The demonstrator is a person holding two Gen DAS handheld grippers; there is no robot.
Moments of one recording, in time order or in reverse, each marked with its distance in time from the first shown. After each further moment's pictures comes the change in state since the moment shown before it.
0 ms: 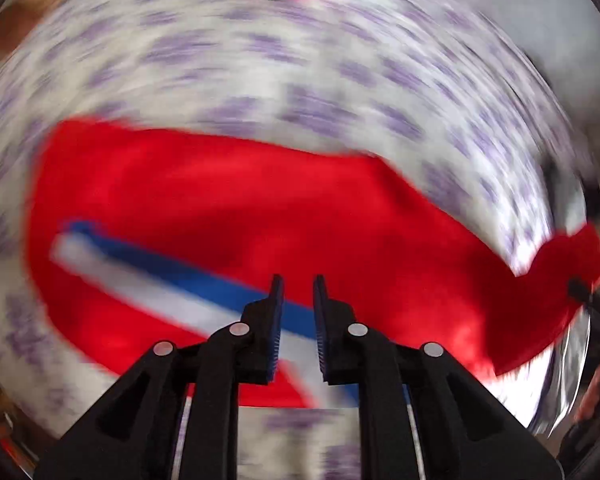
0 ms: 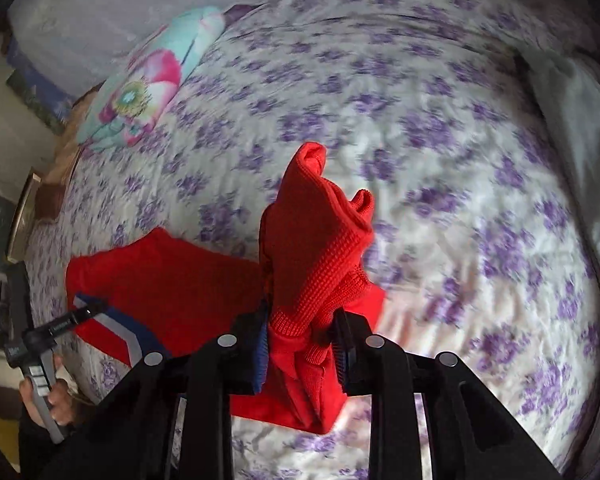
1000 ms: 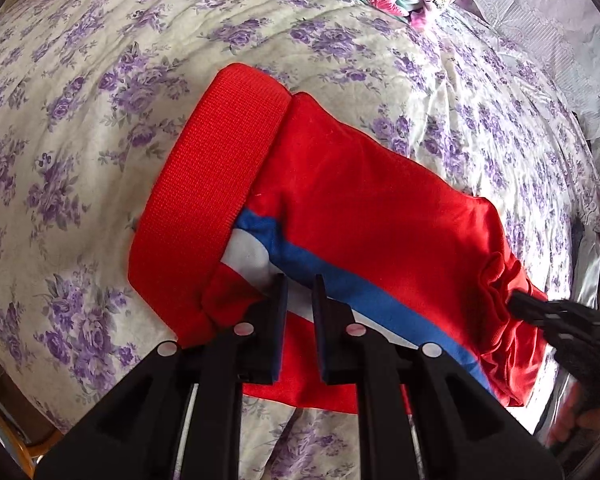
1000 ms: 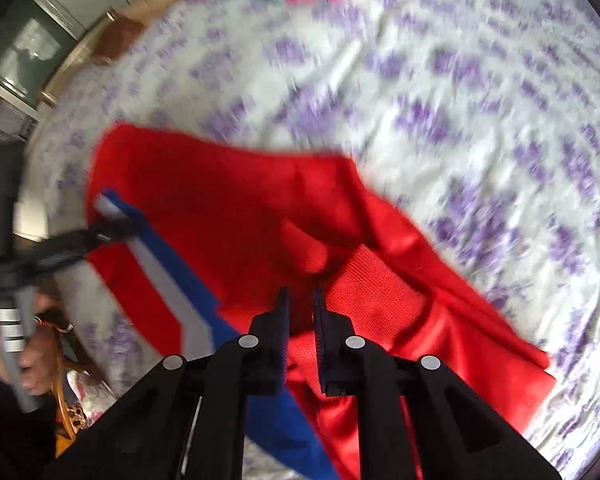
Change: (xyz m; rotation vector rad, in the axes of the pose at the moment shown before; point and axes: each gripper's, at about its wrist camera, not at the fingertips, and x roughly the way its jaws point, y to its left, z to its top) left arm 0.011 0.075 0.006 -0.112 0.003 0.012; right arm 0.139 0.191 -0.006 -0.438 0.297 0.086
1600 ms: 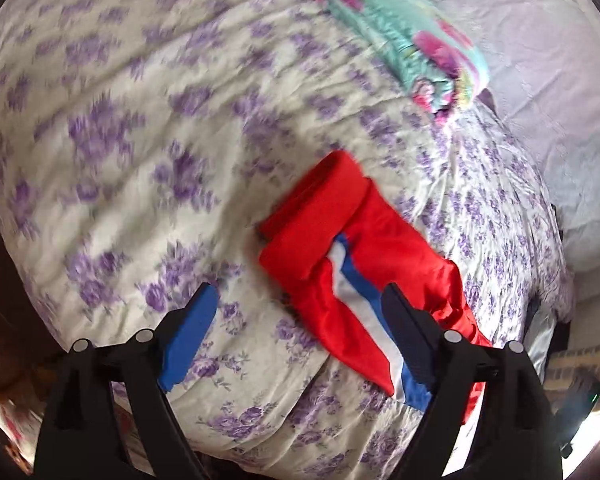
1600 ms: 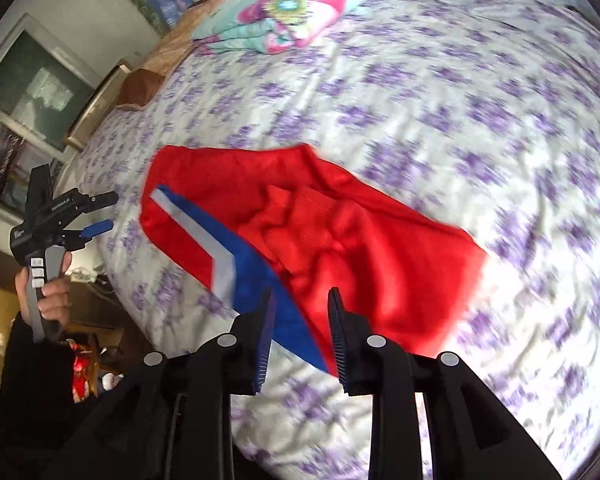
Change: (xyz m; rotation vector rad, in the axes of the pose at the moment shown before) left arm -0.071 0.073 -0.021 -0.269 -0.105 -0.112; right arm -0.124 -0.059 -0.103 0.116 -0.191 0.086
